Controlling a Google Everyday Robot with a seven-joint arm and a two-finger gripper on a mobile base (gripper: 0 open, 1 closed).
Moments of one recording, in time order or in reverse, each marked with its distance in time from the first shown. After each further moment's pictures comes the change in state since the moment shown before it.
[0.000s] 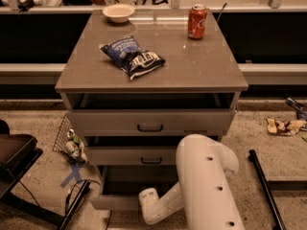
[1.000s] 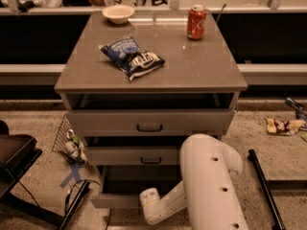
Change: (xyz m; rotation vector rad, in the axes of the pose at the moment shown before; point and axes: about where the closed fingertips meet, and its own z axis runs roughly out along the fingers) arm 0.005 0.001 -0.009 0.016 -0.007 -0.001
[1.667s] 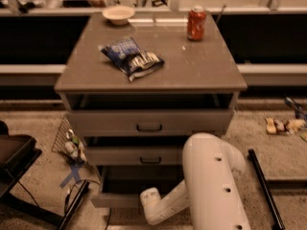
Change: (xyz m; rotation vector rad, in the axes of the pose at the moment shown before) arm 0.003 -0.003 -0.008 0.013 -0.003 -0.001
